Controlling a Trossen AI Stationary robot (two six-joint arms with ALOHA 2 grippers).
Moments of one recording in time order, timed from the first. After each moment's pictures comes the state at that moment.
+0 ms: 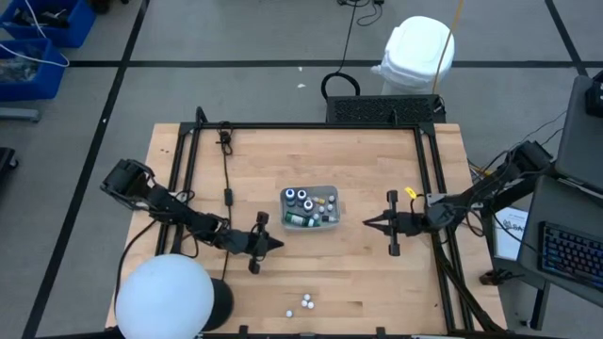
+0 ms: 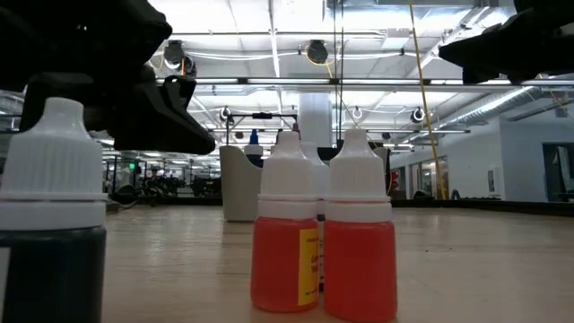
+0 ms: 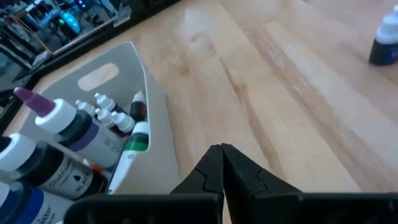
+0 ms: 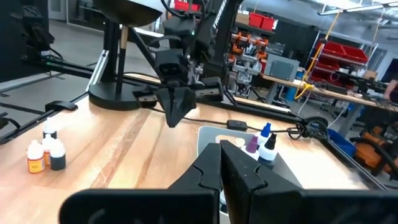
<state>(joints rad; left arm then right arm) -0.44 1.62 0.49 0.65 -0.38 0.22 0.52 0.89 0.11 0.78 0.52 -0.20</state>
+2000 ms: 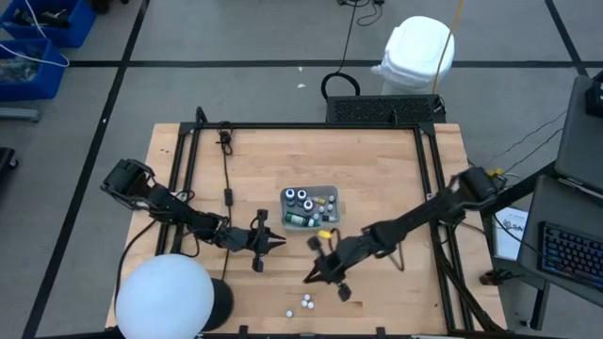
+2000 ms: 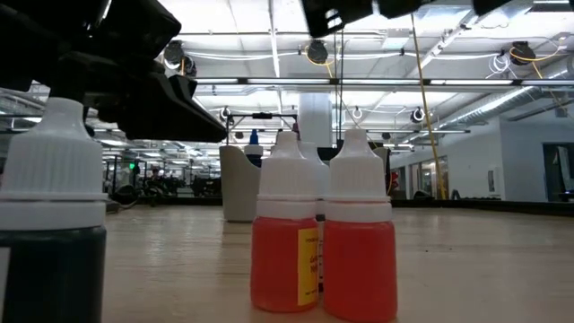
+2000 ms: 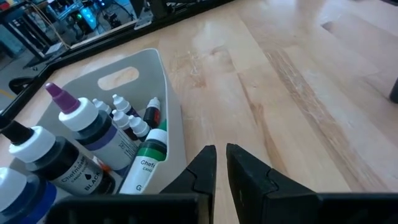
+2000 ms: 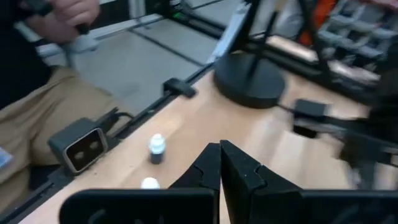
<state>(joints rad) -0.43 1.62 0.49 0.71 -0.41 0.14 0.42 1.74 0.99 0.38 -0.07 -0.19</state>
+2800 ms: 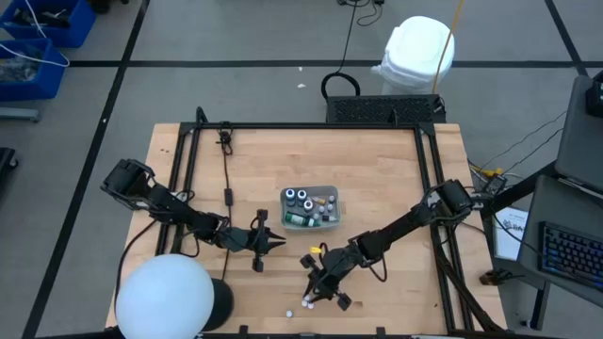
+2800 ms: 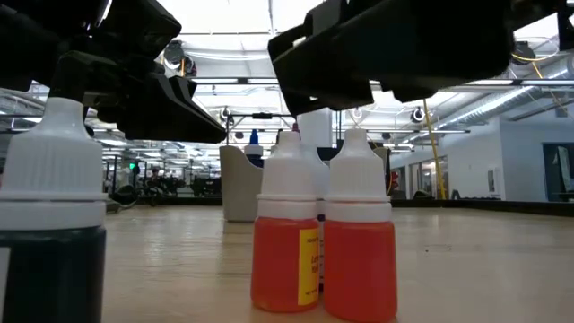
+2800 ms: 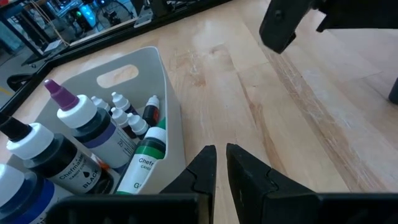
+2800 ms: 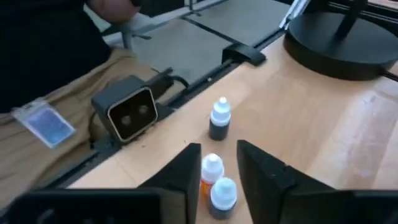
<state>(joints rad) -0.43 1.62 0.49 0.71 -0.41 0.12 0.43 1.98 1.03 0.50 -0.30 -0.15</state>
